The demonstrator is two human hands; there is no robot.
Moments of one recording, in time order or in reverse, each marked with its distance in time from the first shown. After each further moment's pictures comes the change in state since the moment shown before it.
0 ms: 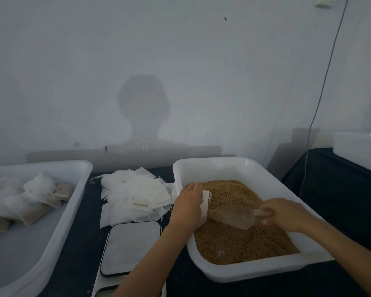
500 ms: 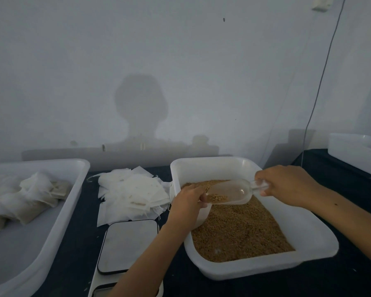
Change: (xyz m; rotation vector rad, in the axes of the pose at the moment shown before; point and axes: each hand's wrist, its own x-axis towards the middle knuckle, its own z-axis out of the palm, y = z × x) left_hand 0.001 0.004 -0.007 -0.090 -0.099 0.013; right_hand -0.028 -0.032 -0.077 -0.243 0.261 -0.086
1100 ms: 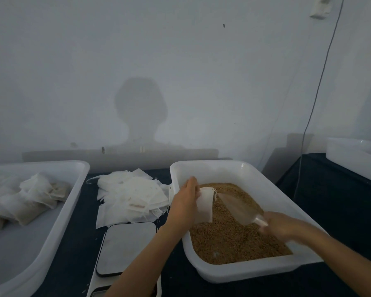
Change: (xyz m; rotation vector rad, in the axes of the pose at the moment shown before) left_hand 0.001 0.003 -0.002 -0.149 0.171 -0.029; right_hand -0.011 0.000 0.077 0.438 -0.506 0.278
